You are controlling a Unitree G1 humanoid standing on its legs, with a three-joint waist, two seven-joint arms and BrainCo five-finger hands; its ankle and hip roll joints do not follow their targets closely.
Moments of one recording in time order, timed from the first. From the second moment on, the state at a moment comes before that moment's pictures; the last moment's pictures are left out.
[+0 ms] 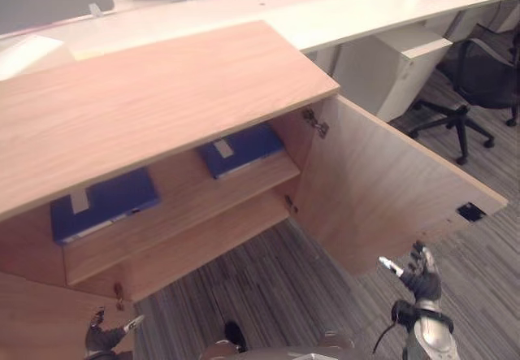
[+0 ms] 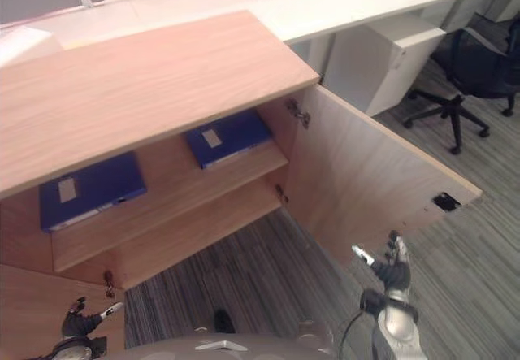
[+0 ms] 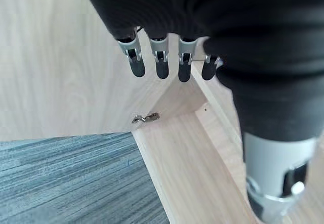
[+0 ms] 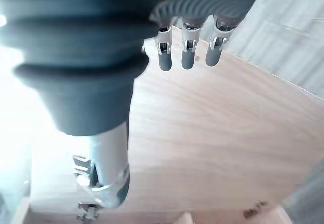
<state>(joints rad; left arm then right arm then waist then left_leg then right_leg) 0.19 0.37 -0.04 1.02 -0.30 -0.28 0.06 0.35 -0.32 0.07 0.13 0.29 -0.21 -0.28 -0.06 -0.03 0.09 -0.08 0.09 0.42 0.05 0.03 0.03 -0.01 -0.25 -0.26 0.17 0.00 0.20</state>
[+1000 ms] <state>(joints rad) 0.11 0.42 -0.12 1.02 -0.26 -0.27 -0.02 -0.24 -0.62 0.16 0.85 0.31 -0.24 -0.25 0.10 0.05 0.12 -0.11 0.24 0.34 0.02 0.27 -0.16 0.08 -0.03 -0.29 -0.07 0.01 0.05</state>
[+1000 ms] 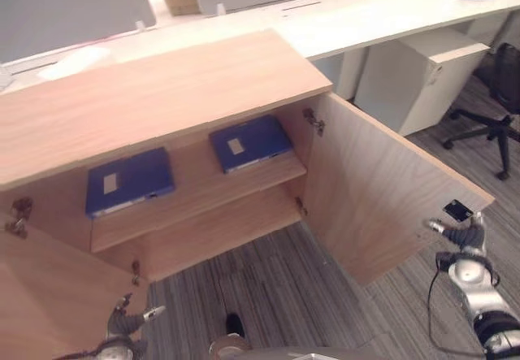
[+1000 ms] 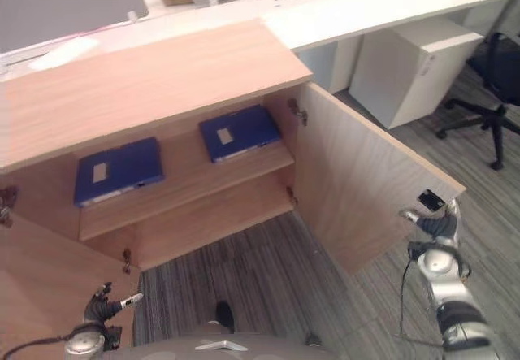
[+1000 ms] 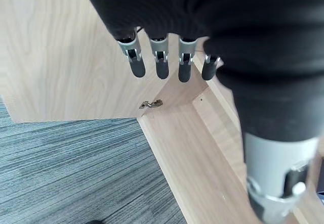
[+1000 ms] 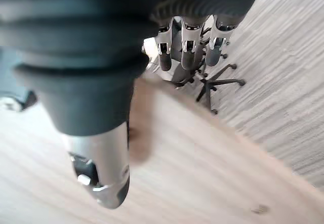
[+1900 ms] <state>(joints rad) 0.17 0.39 -0.11 0.92 -0.25 -0.27 -0.07 -0.03 -0.54 0.32 0.40 0.48 -0.25 0.02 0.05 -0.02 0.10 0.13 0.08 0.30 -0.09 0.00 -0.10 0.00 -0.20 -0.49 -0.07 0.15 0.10</state>
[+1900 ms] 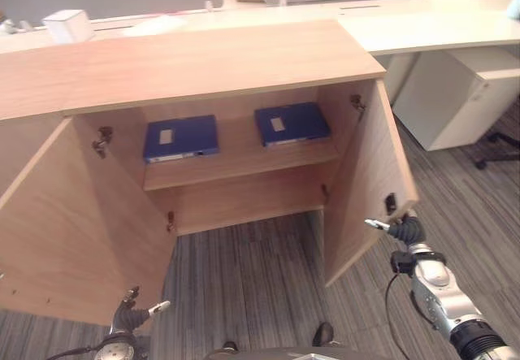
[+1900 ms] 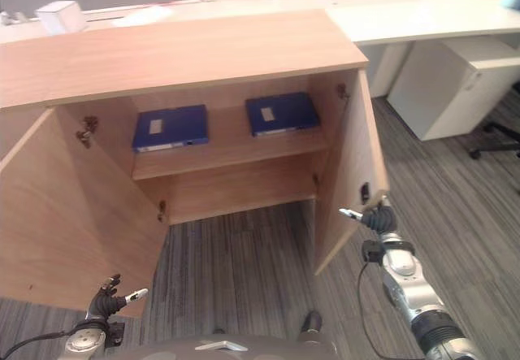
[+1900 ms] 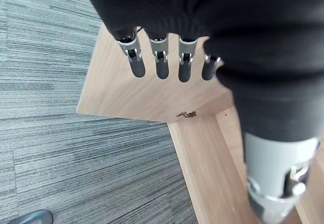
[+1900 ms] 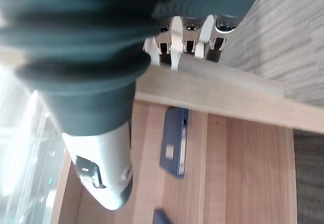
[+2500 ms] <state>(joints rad) 0.22 0.50 0.05 0.69 -0.15 -0.29 0.15 -0.45 -0.32 0.49 0.66 0.41 -0.28 -0.04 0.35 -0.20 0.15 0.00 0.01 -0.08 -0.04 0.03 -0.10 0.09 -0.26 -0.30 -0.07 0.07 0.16</state>
